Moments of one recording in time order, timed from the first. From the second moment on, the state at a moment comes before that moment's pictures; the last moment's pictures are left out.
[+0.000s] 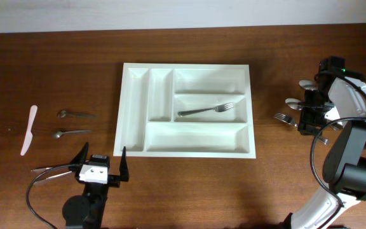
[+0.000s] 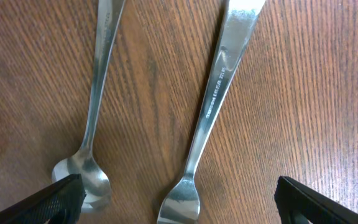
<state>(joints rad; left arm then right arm) 0.00 0.01 0.03 -0.11 0.10 0.11 -0.30 1.98 1.46 -1.00 0.08 1.62</state>
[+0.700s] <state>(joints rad) 0.00 0.01 0.03 -0.11 0.10 0.11 -0.30 1.98 1.27 -0.84 0.09 1.66</state>
